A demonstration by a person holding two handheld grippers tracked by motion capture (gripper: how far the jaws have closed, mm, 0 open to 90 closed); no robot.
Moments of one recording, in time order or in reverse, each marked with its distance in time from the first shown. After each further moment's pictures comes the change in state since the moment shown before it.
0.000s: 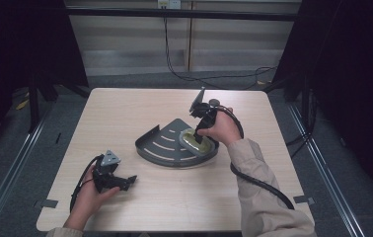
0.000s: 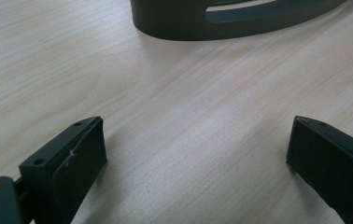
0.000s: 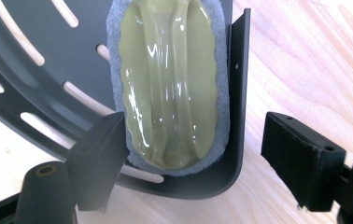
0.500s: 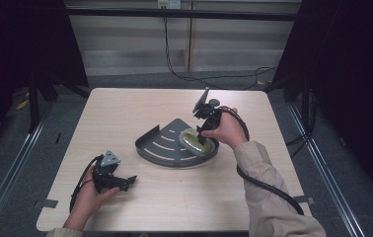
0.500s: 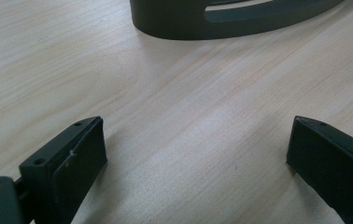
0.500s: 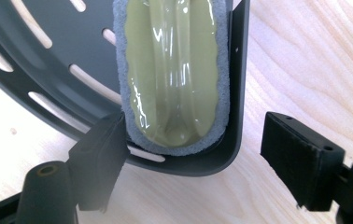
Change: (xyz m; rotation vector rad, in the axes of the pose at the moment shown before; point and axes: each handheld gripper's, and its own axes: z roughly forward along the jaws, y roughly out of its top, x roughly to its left) left arm 0.000 0.000 0.000 -0.002 0.002 0.001; right arm 0.001 -0.014 -0.009 -0.014 0.008 -0.013
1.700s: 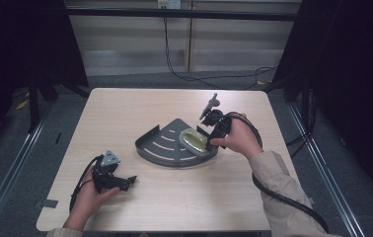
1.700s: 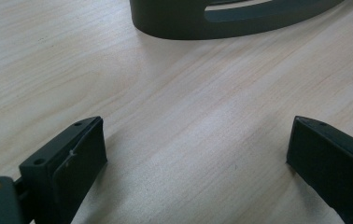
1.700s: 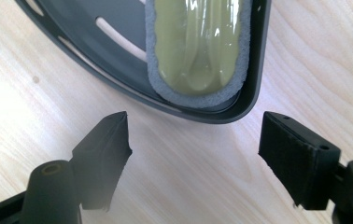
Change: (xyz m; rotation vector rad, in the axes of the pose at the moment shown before) left arm 0.000 0.000 0.000 -0.003 -0.001 0.000; right arm 0.010 -0.036 -0.017 -0.012 0.013 -0.073
